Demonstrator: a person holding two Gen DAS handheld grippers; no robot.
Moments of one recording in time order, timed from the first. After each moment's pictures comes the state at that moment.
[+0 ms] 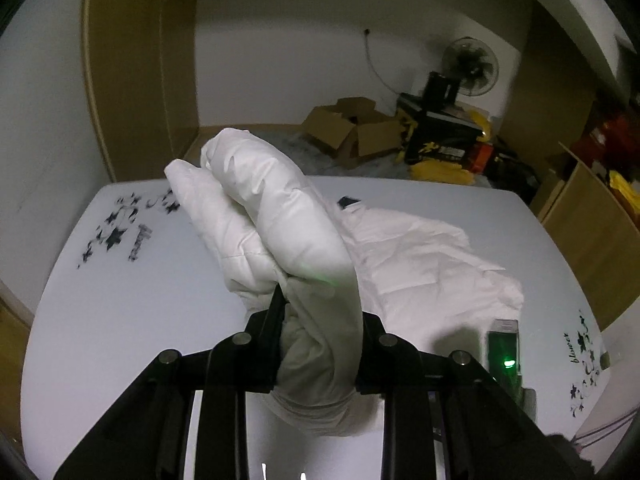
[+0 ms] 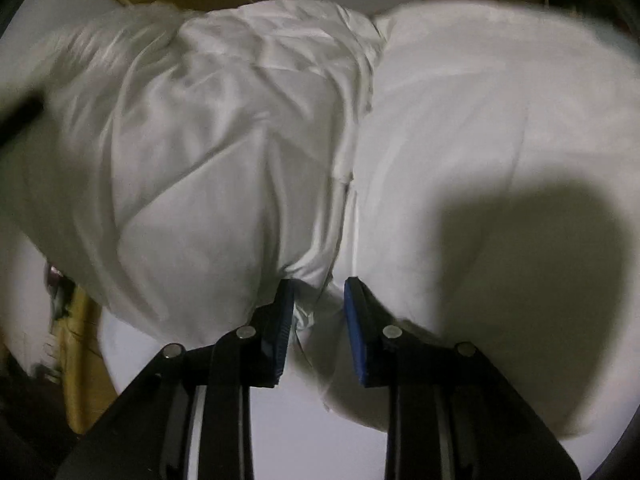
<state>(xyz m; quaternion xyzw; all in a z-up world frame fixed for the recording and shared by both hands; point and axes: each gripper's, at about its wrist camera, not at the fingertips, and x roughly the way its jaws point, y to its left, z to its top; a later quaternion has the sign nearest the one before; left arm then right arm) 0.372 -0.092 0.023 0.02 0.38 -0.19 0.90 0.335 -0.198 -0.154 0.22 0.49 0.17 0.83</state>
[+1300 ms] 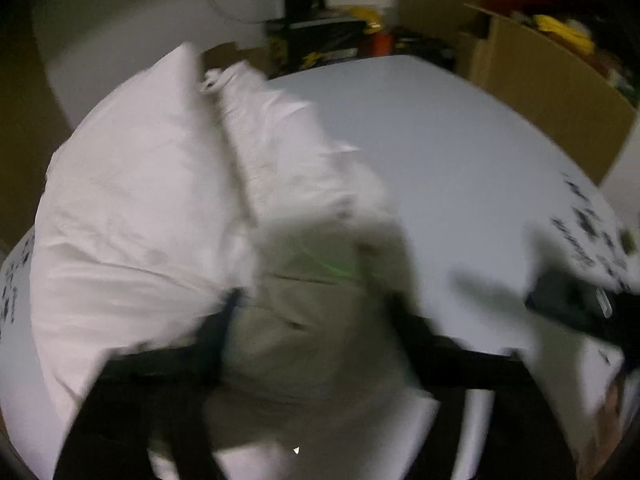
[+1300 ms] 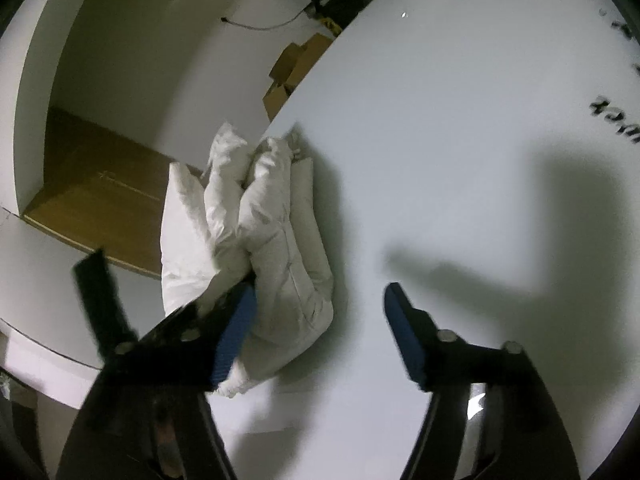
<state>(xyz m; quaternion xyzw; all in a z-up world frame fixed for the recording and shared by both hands) 0.296 -0.372 -0.109 0.19 0.42 -0.34 0.82 0.153 -0.459 -0.133 0.47 0.33 -0.05 0.82</state>
